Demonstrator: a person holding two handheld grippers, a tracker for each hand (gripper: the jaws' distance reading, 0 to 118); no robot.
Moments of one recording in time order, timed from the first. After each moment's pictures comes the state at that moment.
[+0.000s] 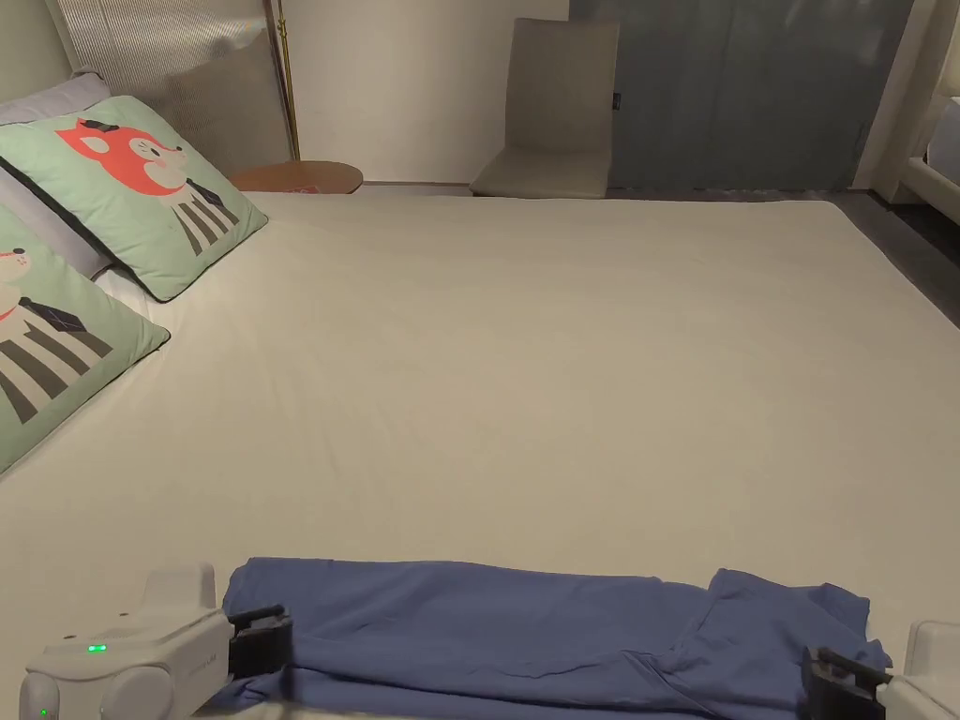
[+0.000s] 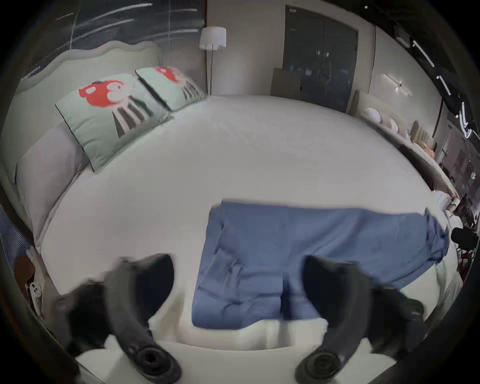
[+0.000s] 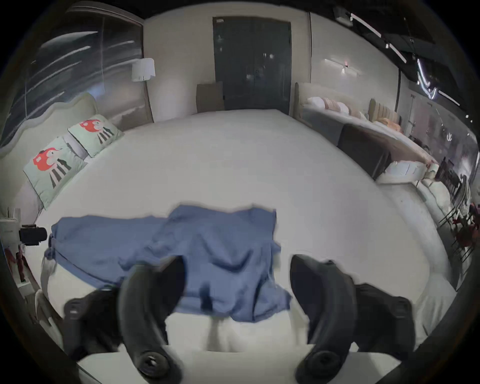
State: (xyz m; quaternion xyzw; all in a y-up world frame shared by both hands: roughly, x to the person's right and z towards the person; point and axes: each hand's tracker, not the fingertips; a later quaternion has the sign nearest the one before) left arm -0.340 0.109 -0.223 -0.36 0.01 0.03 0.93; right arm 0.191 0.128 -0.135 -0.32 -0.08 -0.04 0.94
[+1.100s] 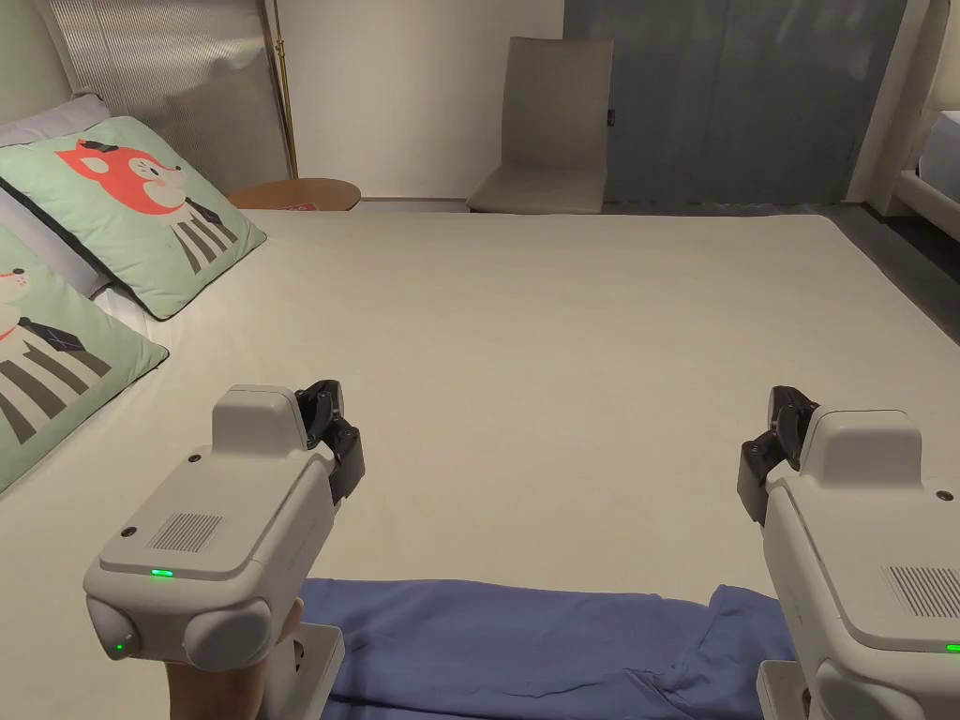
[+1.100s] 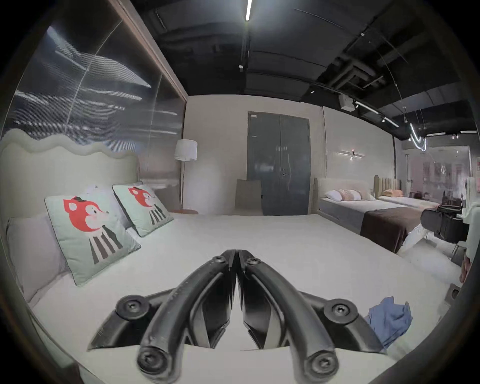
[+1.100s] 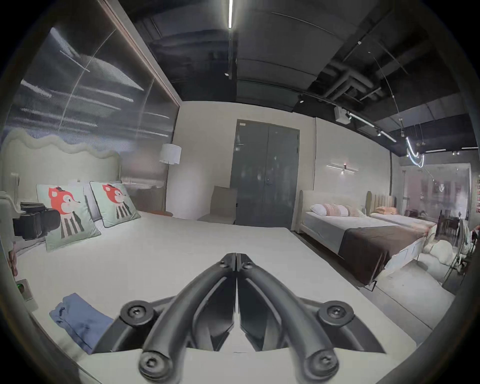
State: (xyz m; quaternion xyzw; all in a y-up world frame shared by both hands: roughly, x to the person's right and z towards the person) left arm -0.245 0.242 -0.218 -0.06 -0.07 0.02 1.00; right arm 0.089 0.259 -0.159 -0.02 -0.07 0.05 1.00
